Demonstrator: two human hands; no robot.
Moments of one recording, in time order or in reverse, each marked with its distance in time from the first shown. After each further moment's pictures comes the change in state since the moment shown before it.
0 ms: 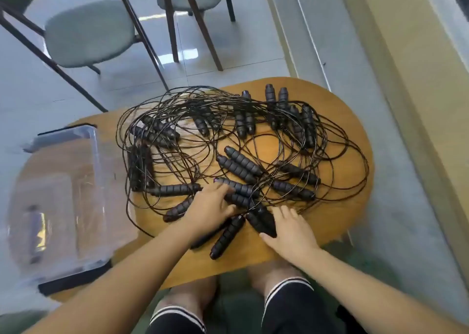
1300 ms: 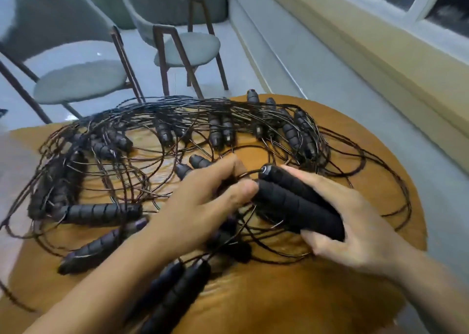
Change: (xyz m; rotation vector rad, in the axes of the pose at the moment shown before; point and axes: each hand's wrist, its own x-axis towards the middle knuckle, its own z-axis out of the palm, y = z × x) left_hand 0.046 0.047 0.068 -0.401 0.405 0.615; right_hand 0.053 0.123 0.000 0.524 0.489 -0.683
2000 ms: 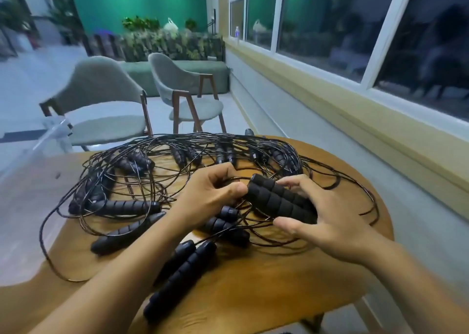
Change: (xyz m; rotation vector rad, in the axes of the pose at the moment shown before) left_hand -0.031 -0.008 0.006 -0.132 0.133 0.125; right_hand -0.040 -0.046 0.019 -0.087 0.111 0.023
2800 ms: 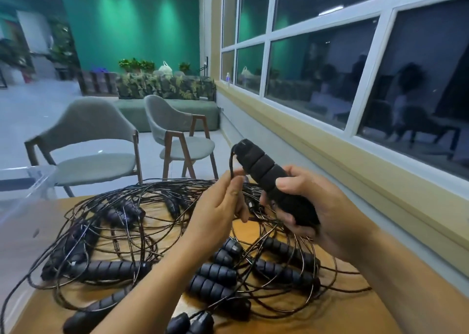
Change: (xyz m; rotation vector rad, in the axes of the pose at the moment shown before) left_hand 0.061 0.032 -0.006 0.006 0.205 0.059; right_hand 0.082 -0.074 -0.046 0.811 0.011 0.055
